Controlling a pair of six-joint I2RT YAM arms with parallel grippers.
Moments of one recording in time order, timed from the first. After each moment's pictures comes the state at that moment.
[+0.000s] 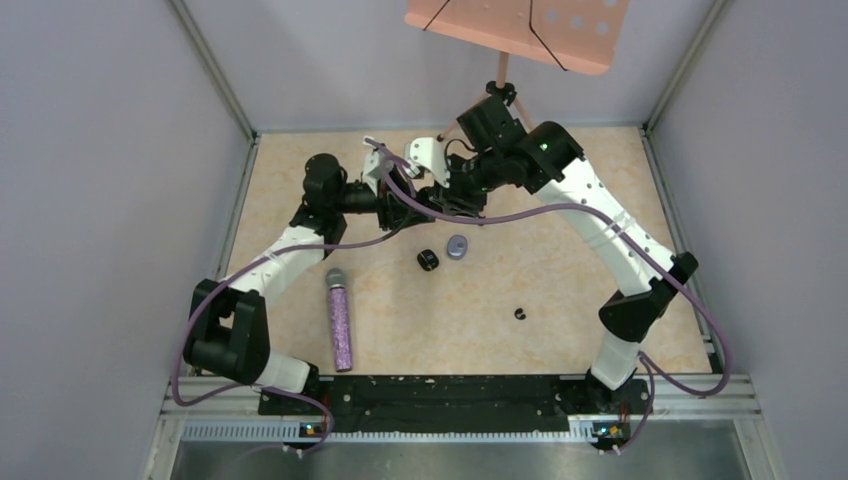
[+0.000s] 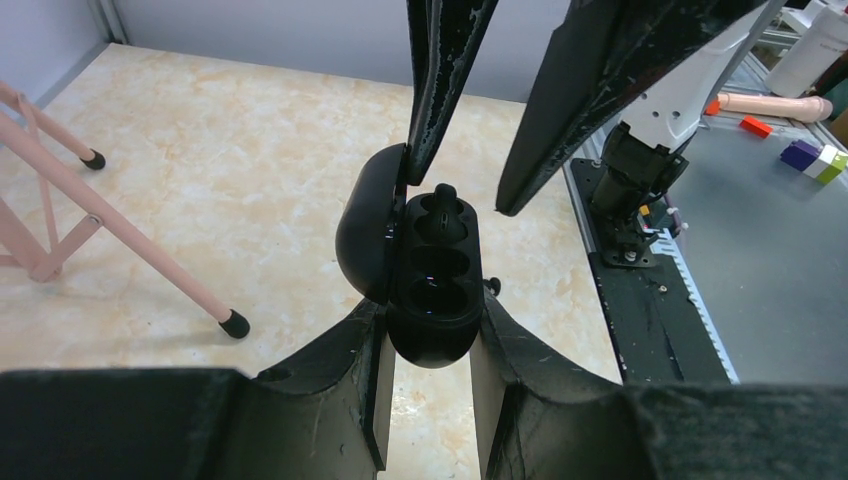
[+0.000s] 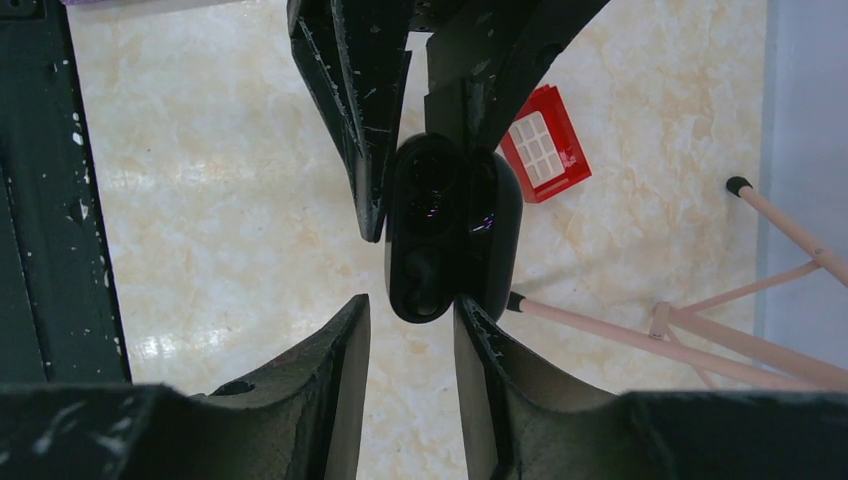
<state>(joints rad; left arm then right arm) -0.32 1.45 0.96 0.55 1.27 -0.20 0.78 1.76 2.14 -1.25 -0.33 -0.70</state>
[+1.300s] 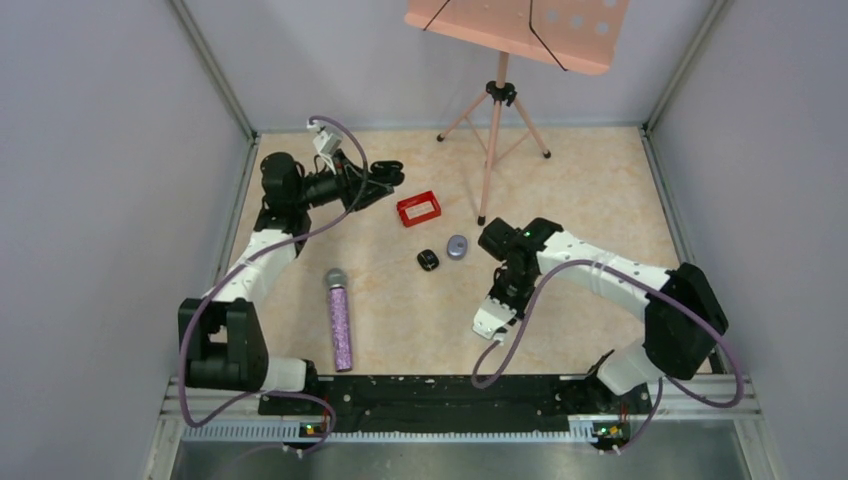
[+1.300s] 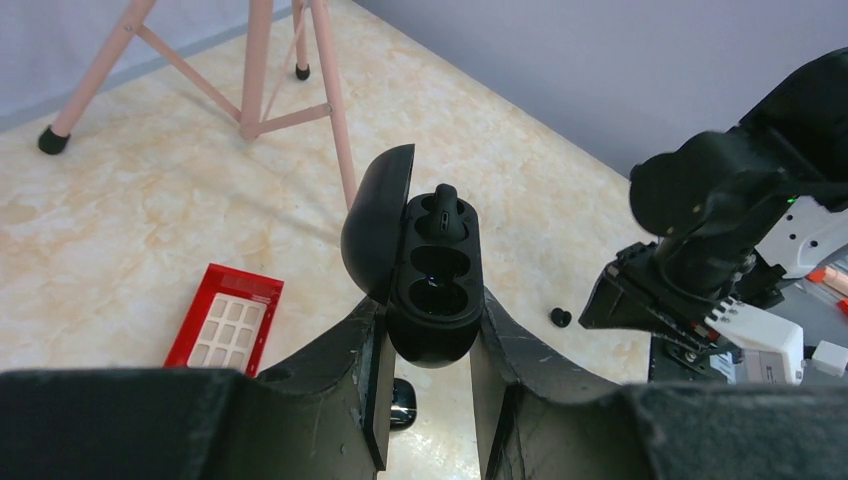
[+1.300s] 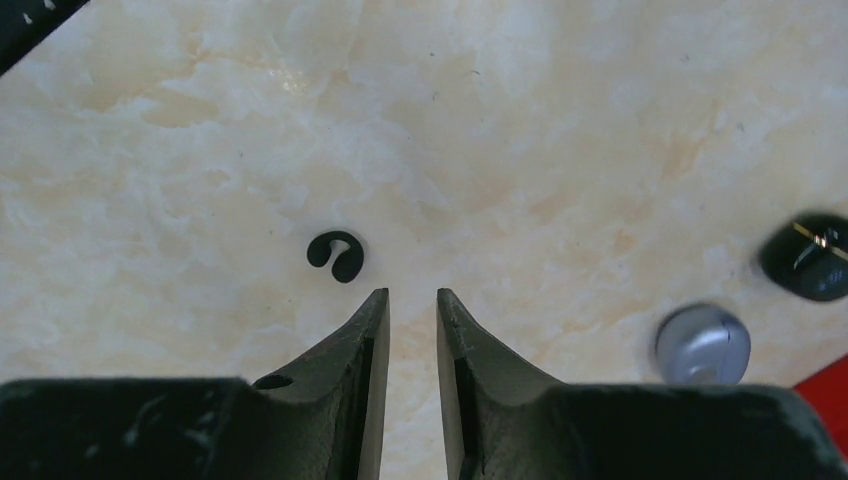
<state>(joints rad) -0.07 1.39 0.94 0.45 1.09 -0.37 0.78 1.46 1.08 -1.15 -0.28 -1.80</state>
